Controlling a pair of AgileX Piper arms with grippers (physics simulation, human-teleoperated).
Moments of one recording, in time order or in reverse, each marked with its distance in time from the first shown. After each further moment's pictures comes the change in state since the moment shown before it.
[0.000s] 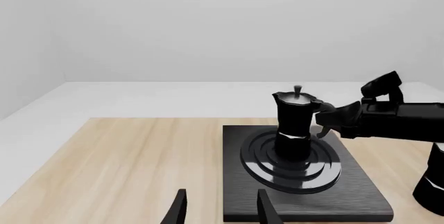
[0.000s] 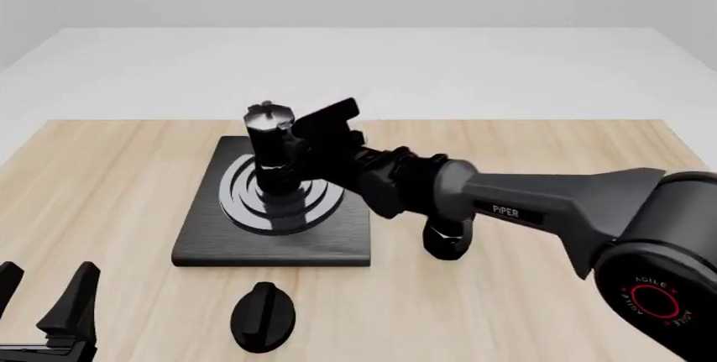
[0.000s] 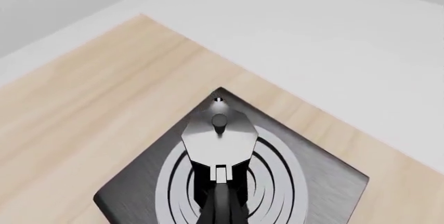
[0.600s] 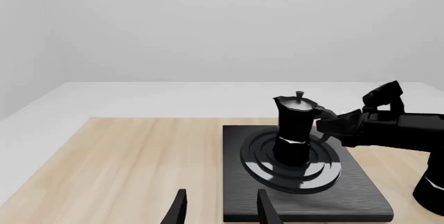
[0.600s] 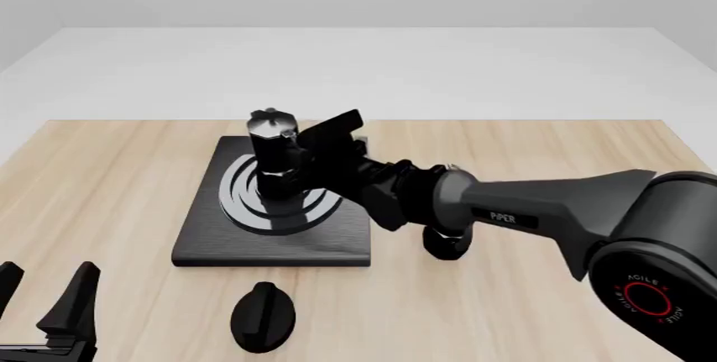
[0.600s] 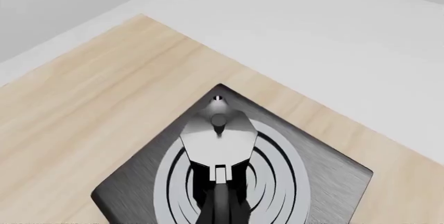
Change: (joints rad) left arm 0.000 0.000 0.000 0.000 0.000; right arm -0.002 0.012 0.056 -0.084 0.020
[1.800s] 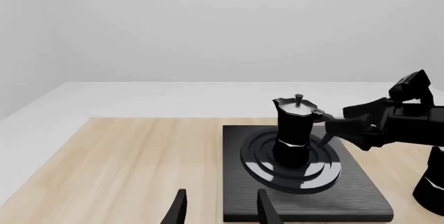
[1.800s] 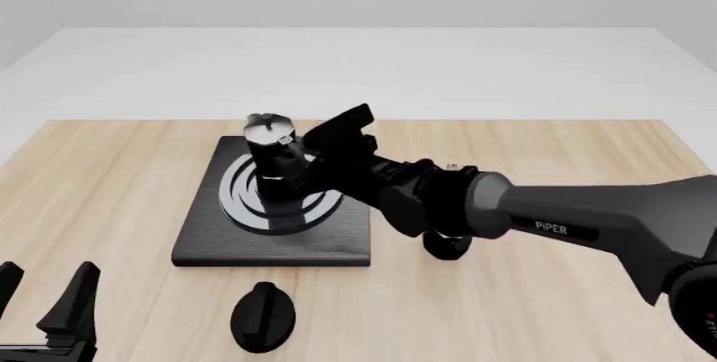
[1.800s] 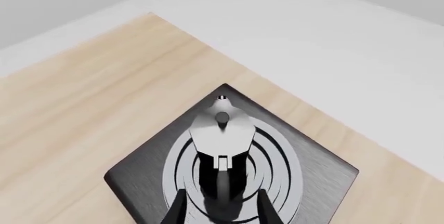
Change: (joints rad) left arm 0.000 0.000 0.000 0.000 0.000; right arm 0.017 -0.140 0.115 0.016 -0.073
